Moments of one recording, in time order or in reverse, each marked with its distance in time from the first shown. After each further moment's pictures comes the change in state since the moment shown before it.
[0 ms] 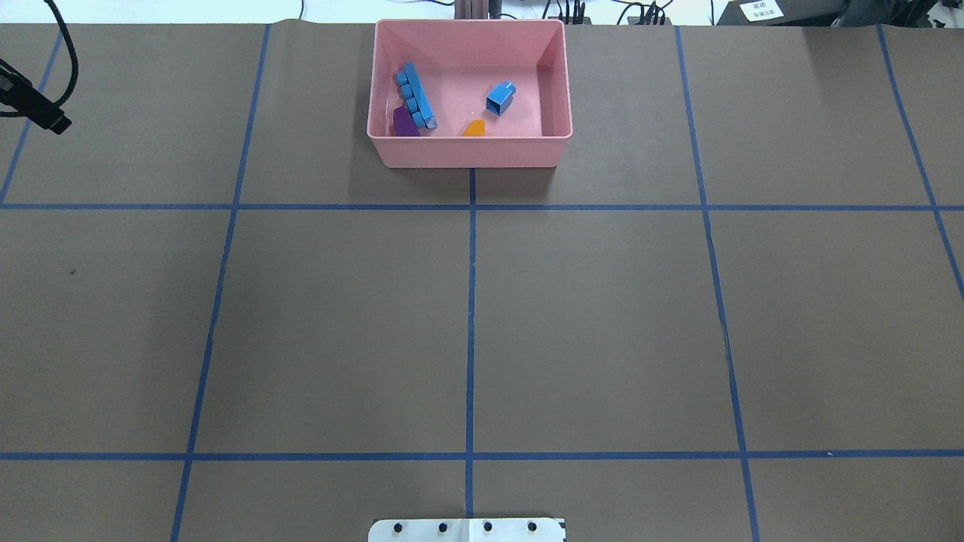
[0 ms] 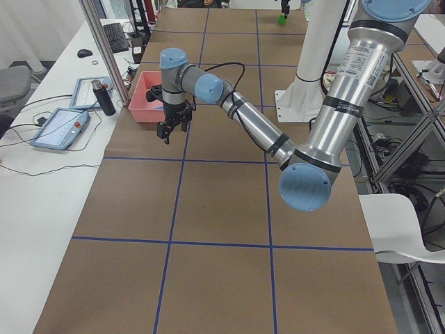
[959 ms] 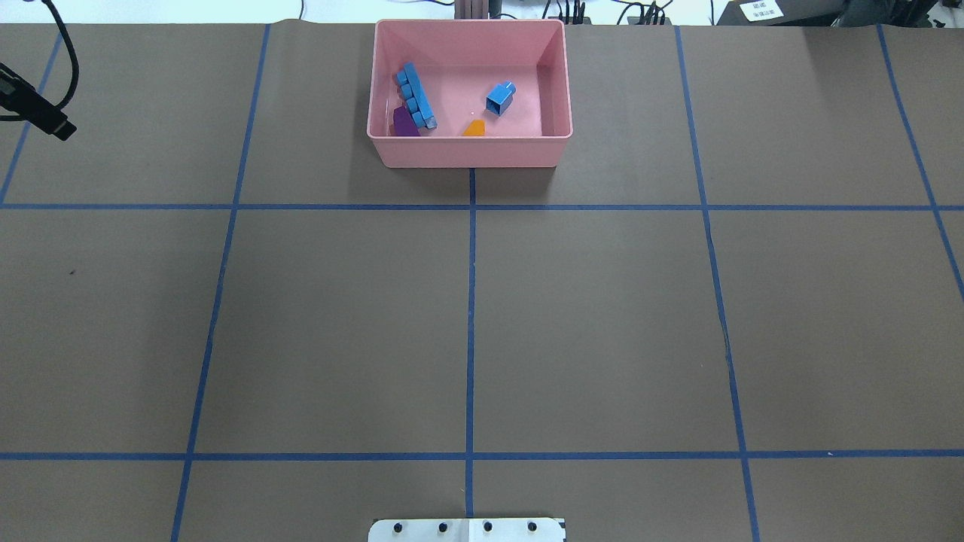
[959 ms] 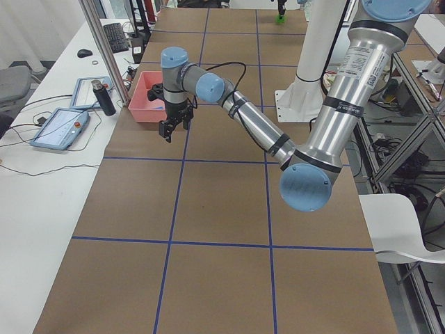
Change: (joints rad) left arm 0.000 0.001 -0.013 0.000 -0.021 -0.010; right arm 0.000 0.050 -0.002 -0.004 -0.006 0.016
